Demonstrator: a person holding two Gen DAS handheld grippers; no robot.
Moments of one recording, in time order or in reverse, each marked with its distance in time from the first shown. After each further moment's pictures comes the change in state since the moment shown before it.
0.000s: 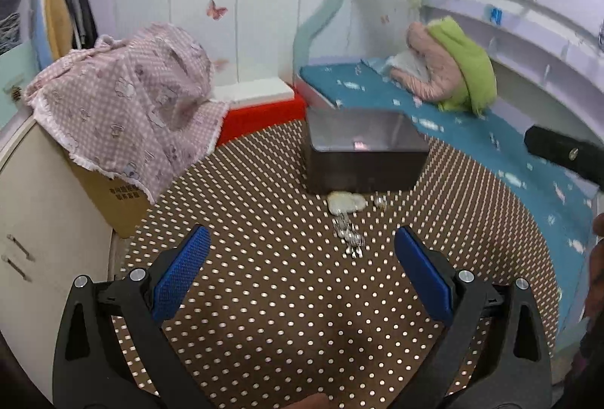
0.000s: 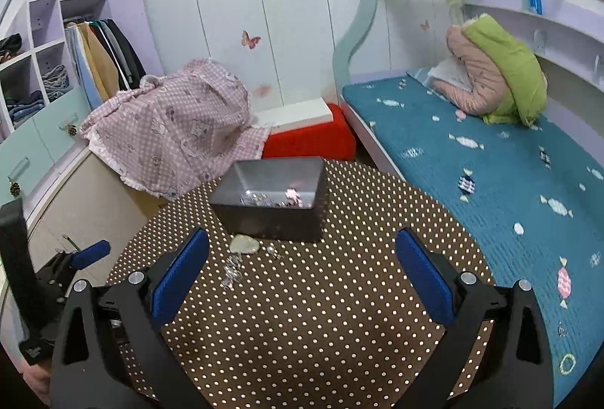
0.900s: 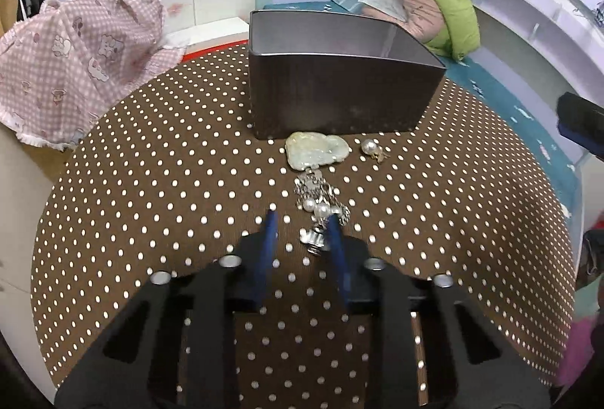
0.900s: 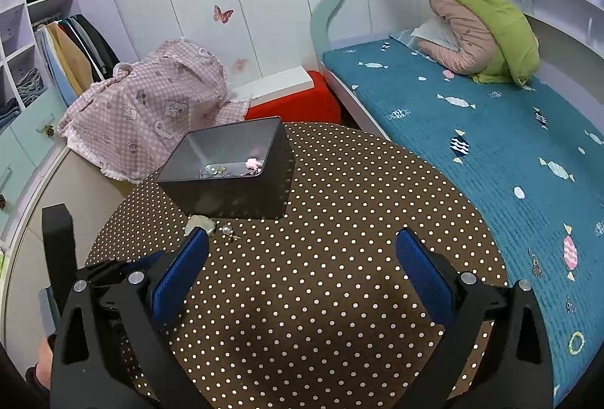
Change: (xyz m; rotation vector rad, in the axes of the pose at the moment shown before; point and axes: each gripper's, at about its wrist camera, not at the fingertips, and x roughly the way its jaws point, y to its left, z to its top) left arm 0.104 -0.011 -0.012 0.031 0.217 -0.149; right arm 0.040 -0.036 -0.010 0.065 0.100 -0.028
